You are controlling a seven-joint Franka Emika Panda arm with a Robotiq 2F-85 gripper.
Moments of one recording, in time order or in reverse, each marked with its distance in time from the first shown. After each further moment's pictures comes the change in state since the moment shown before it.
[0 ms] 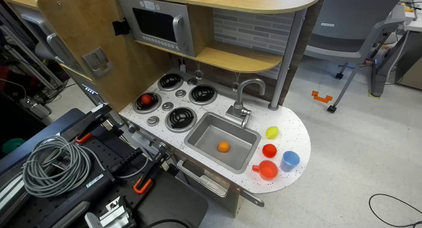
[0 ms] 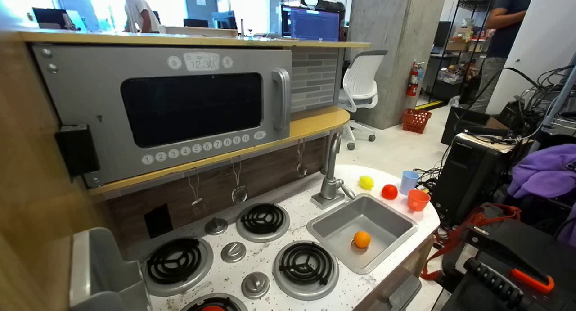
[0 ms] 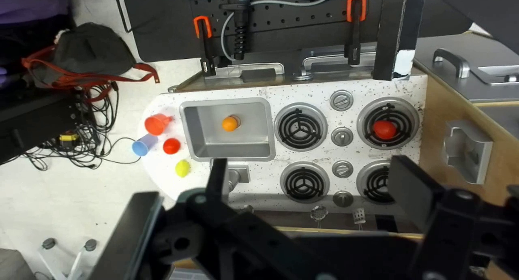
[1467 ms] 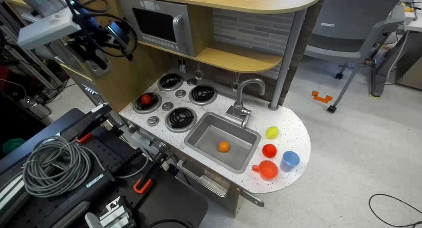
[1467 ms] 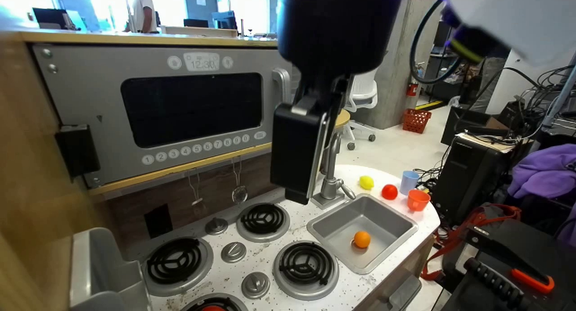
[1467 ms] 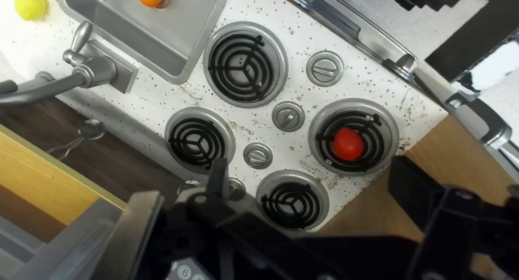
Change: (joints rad) arm -0.003 0.750 -0.072 -0.092 -0.478 0.942 -0.239
